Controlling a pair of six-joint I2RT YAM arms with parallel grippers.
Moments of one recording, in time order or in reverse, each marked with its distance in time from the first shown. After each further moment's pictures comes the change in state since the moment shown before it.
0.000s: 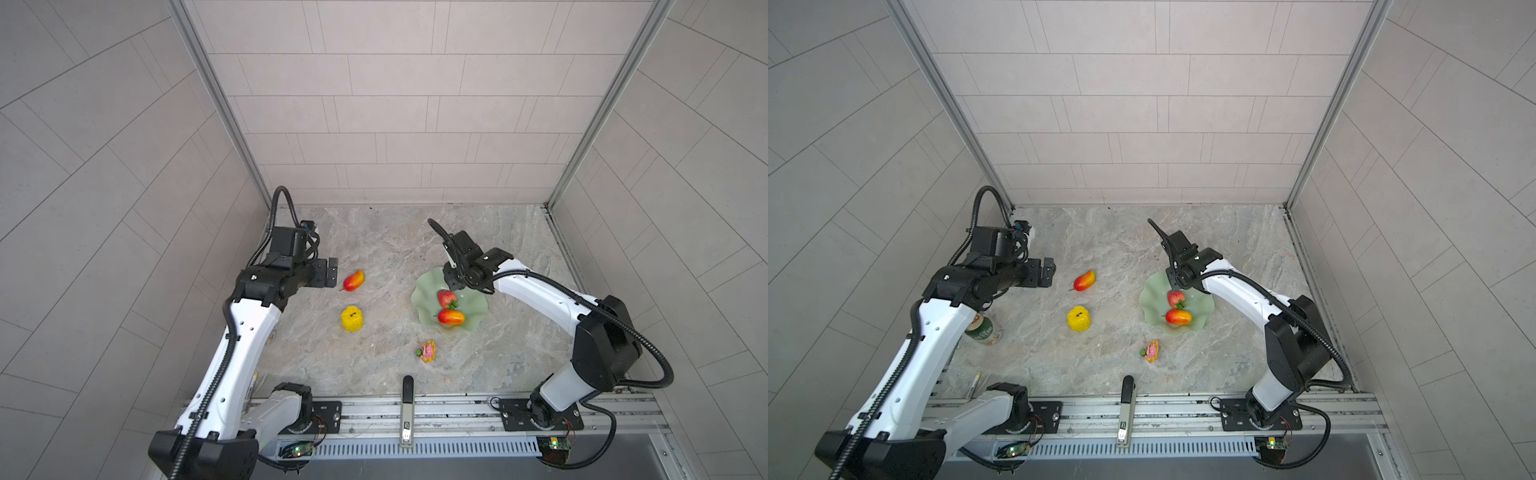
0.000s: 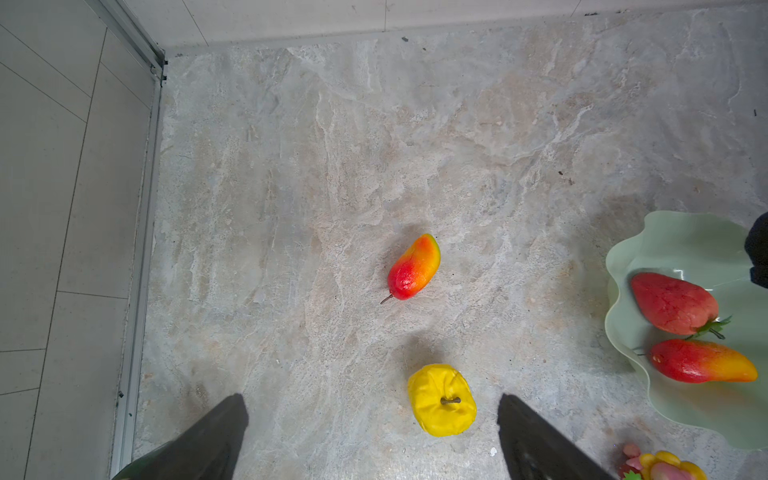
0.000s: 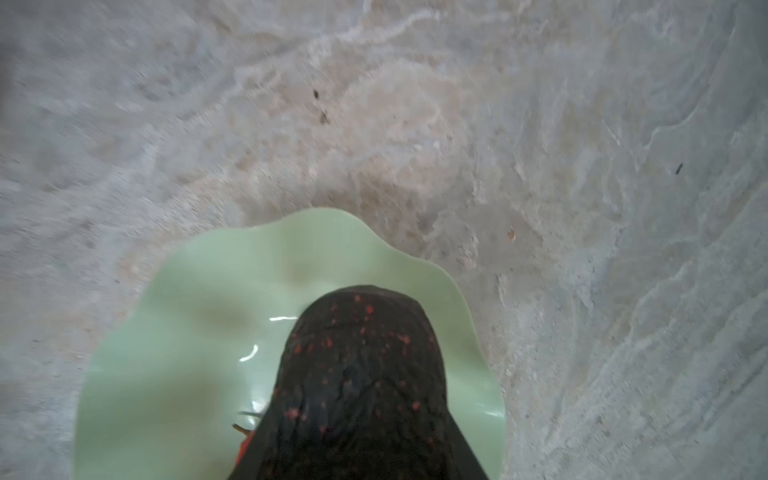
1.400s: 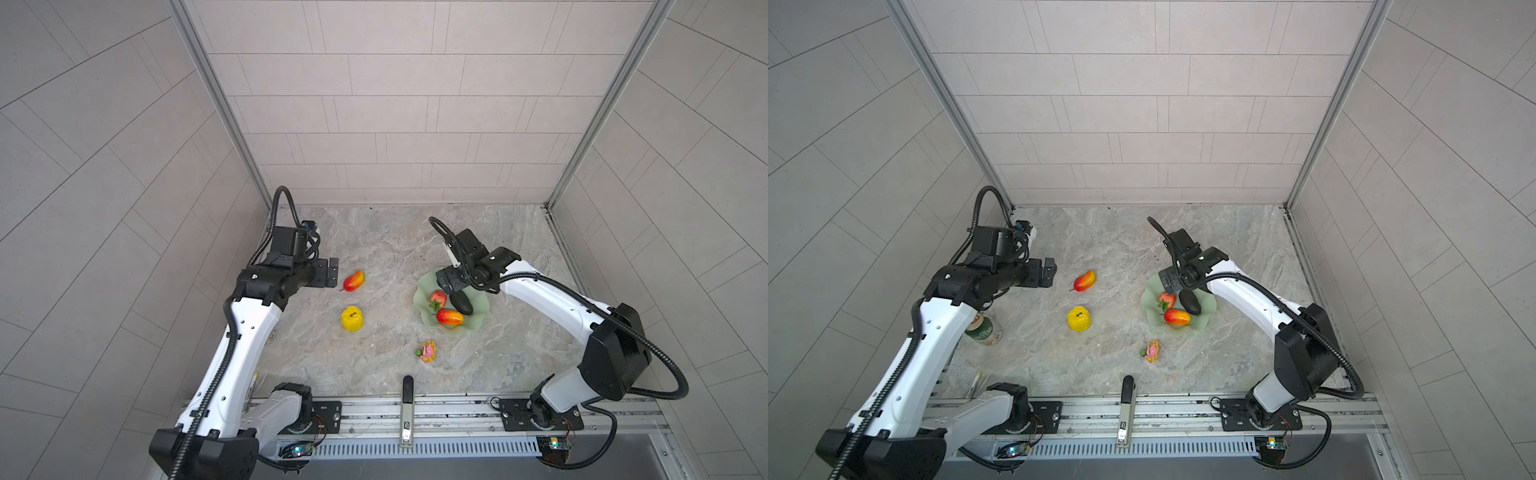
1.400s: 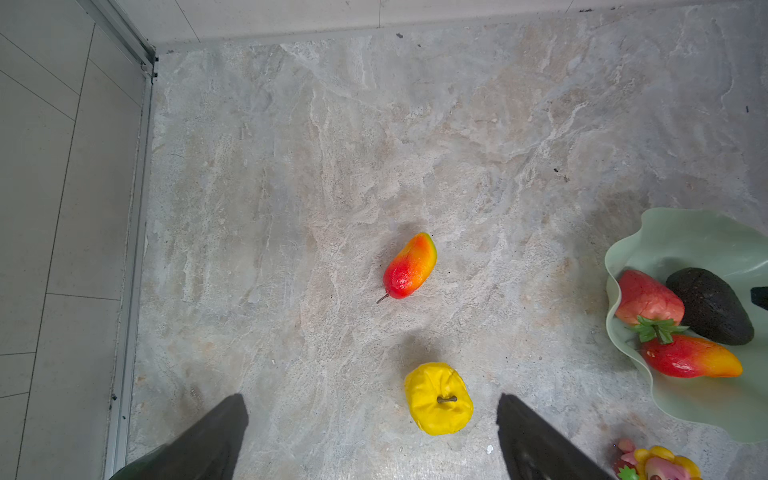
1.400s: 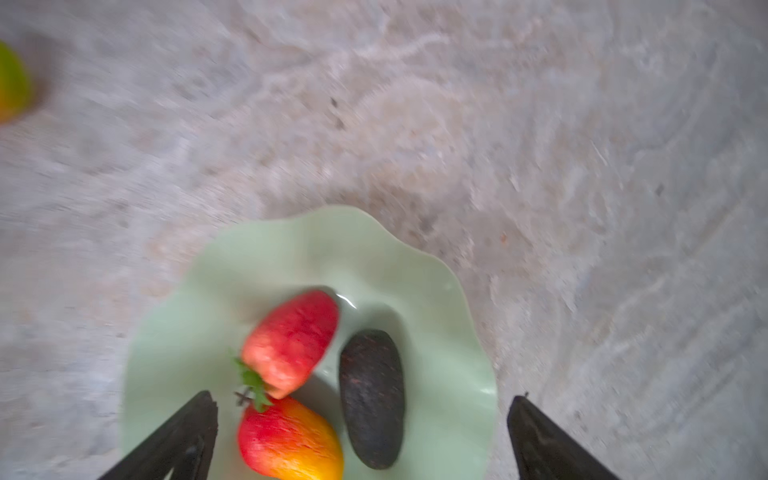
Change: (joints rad) left arm 0.000 0.006 0.000 0.000 0.014 0.002; right arm 0.040 -0.043 0.064 -0.003 -0.071 -0.042
